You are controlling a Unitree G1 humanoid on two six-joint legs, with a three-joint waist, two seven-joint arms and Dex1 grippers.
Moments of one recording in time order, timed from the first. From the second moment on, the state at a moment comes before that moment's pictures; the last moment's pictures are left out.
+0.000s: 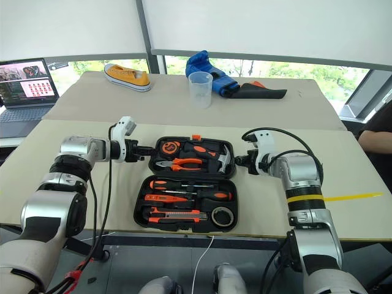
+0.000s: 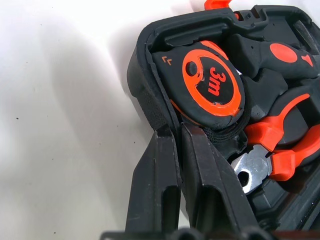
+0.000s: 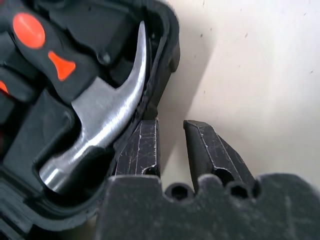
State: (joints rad) left arm -1.12 0.49 0.00 1.02 -0.14 0.71 -0.97; right arm -0.82 -0.49 -0.04 0.37 0.26 0.98 0.61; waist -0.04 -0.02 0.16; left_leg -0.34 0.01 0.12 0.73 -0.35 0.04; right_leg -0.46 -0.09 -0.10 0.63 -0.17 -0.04
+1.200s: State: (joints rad) left arm -1.12 0.49 0.00 1.02 -0.14 0.70 -0.97; right arm -0.81 -0.46 -0.03 0.31 0.29 1.00 0.59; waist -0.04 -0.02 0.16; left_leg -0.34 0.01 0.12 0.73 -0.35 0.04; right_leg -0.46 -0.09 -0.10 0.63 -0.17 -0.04
